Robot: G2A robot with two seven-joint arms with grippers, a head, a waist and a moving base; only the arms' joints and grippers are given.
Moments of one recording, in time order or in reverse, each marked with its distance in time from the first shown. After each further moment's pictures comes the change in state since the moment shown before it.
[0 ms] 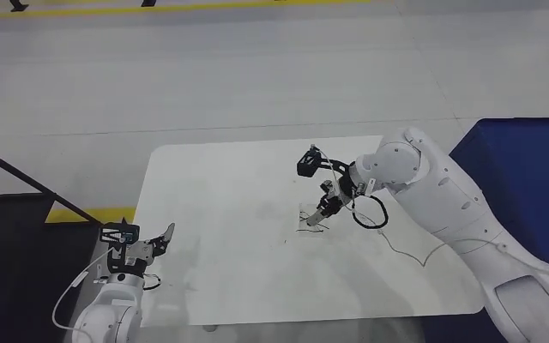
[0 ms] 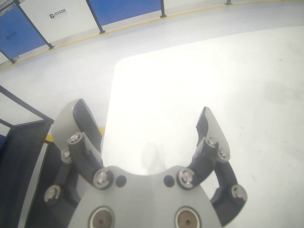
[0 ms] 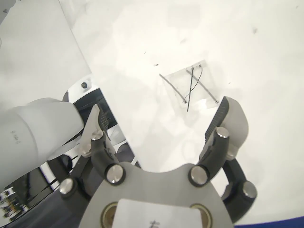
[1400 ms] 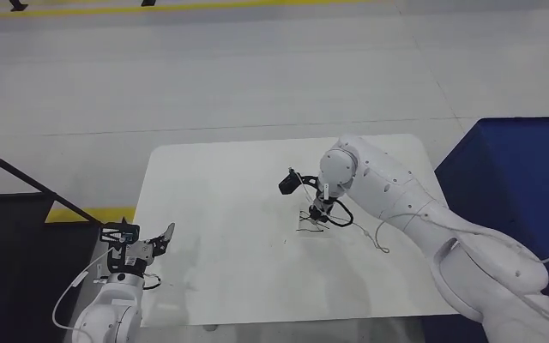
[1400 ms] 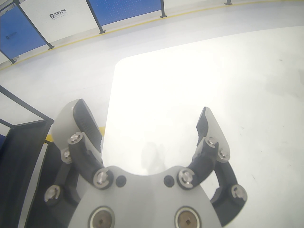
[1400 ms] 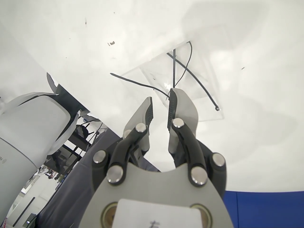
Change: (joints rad) left arm 0.000 0.000 0.000 0.000 0.000 0.000 0.000; right arm 0.209 -0.312 -0.430 0.579 -0.102 -0.084 -0.074
